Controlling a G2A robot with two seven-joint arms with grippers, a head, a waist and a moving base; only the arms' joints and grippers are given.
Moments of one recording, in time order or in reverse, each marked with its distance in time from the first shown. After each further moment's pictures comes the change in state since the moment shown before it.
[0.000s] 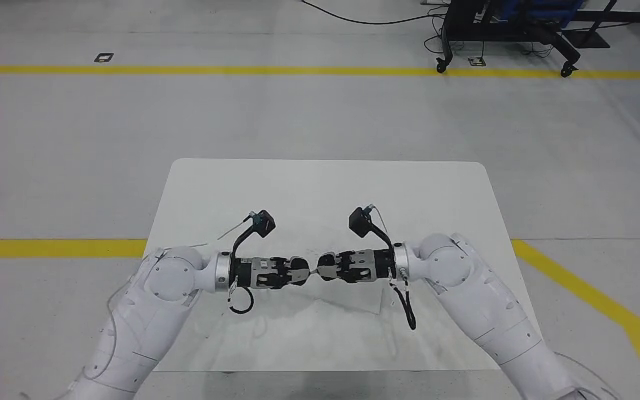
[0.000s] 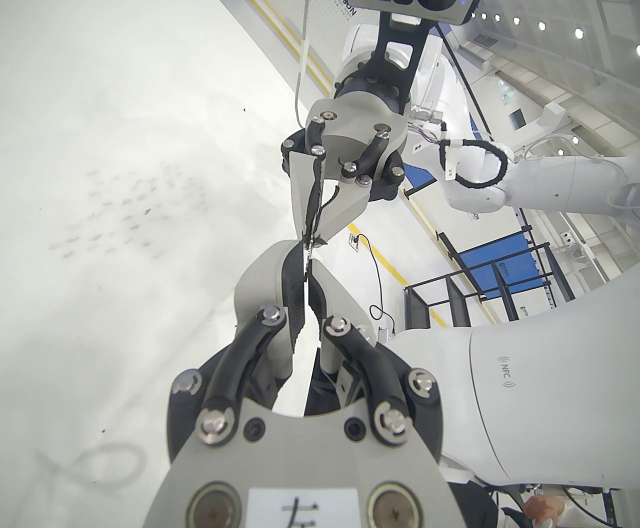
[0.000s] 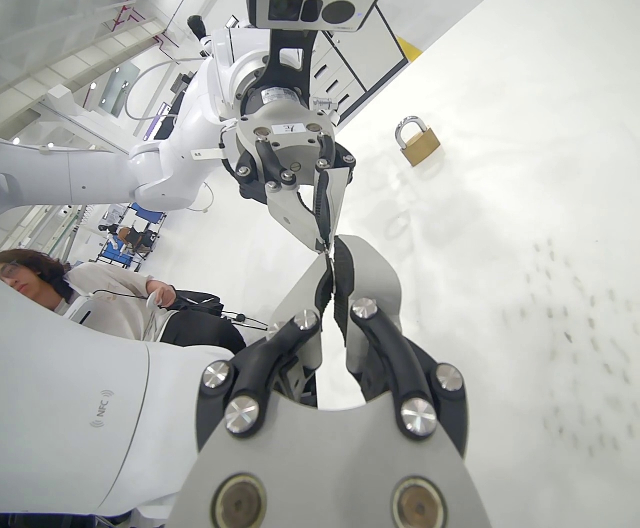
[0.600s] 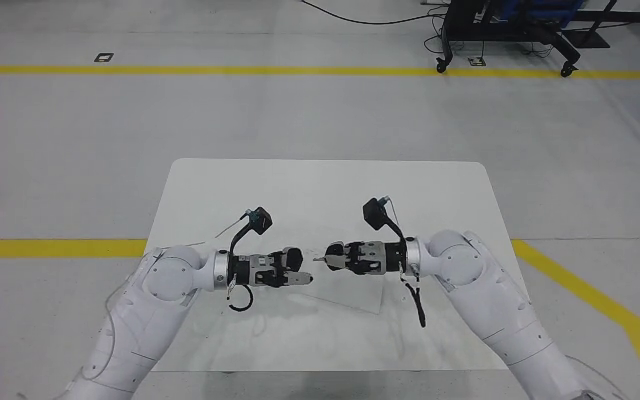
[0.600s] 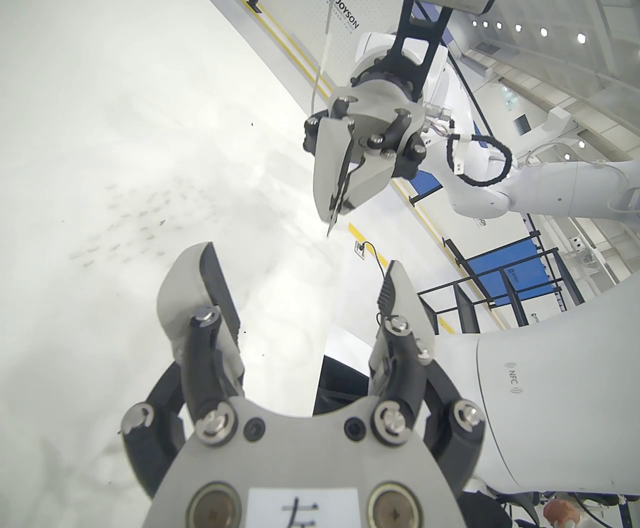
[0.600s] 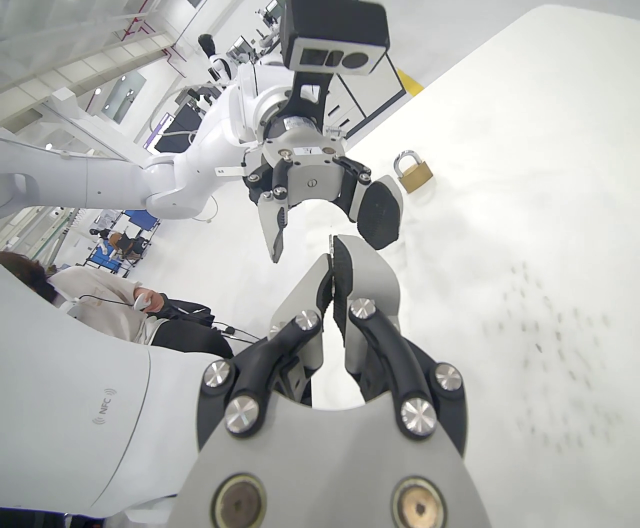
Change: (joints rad) left arm -0.001 0.006 -0.004 0.001 0.015 -0.016 0.039; right arm -0.024 0.028 0.066 -0.037 0.018 -0.053 -0.053
